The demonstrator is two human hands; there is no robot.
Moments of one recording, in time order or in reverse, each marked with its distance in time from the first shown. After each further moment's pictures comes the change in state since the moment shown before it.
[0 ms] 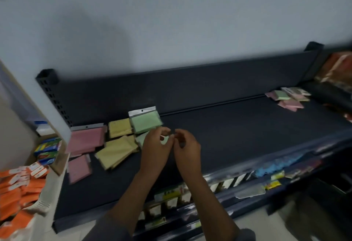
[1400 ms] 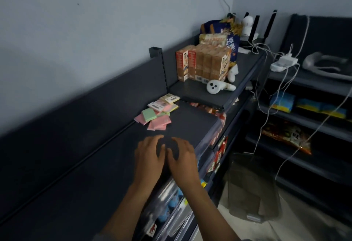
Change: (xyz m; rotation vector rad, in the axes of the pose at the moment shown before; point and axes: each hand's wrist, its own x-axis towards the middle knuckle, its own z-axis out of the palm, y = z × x) left_hand 0.054 0.248 0.451 0.124 -0.436 0.418; right_hand 0.170 0.205 -0.414 -0.324 0.411 0.167
